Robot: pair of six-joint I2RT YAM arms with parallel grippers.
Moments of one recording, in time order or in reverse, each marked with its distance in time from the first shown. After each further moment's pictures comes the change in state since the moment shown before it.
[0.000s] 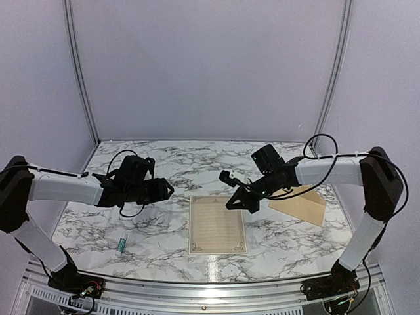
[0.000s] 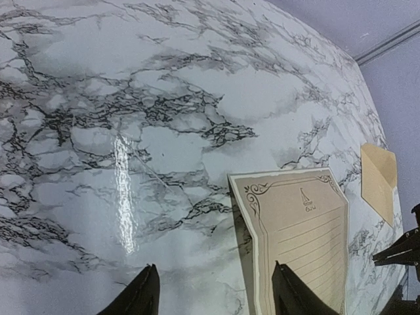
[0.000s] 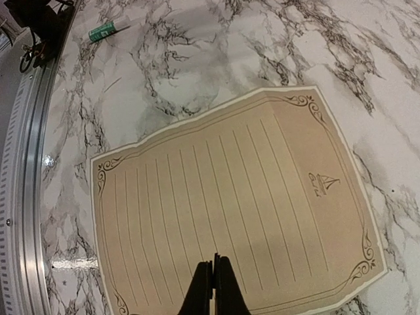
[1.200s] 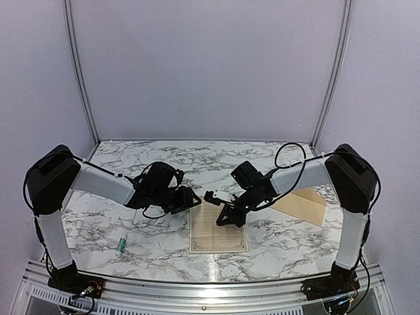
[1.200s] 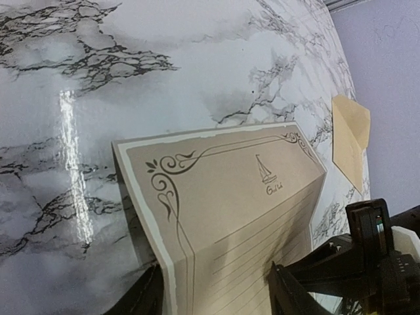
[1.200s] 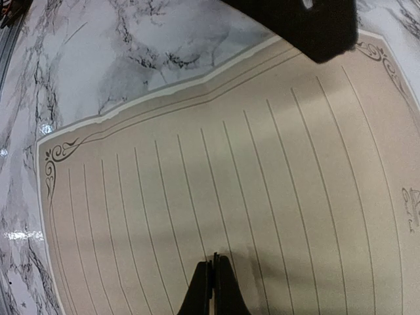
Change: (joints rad) left arm -0.068 0.346 0.168 0.146 0.278 -0.126; right arm 0.097 0.232 0.052 0.050 0.102 -0.009
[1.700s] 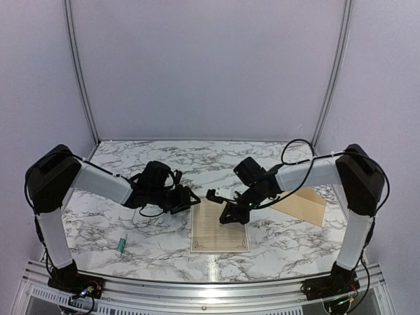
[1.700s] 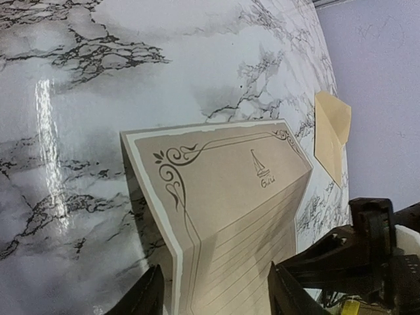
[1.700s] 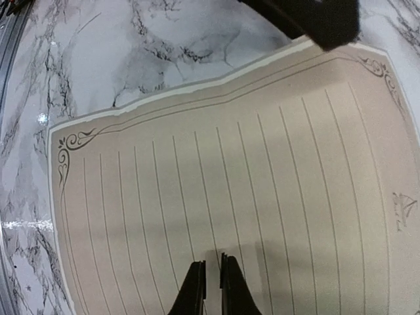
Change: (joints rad) left arm 0.043 0.007 -0.020 0.070 0.126 -0.035; right arm 0.000 -0.039 0.005 -0.069 0.018 -0.046
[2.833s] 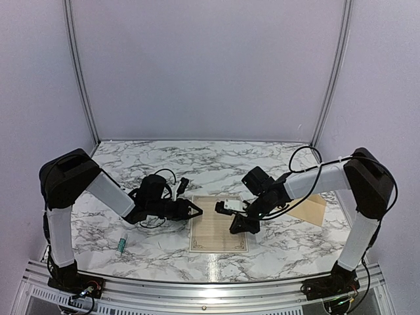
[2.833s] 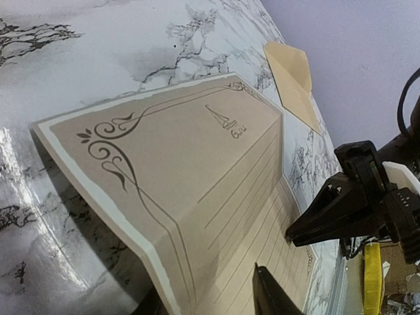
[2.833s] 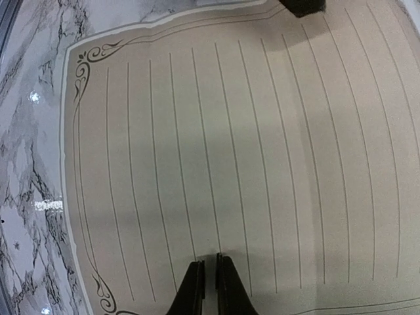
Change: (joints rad) left arm 0.001 0.122 -0.139 0.405 0.184 0.201; right arm -0.006 -0.115 -0.165 -0.004 0.062 -0.082
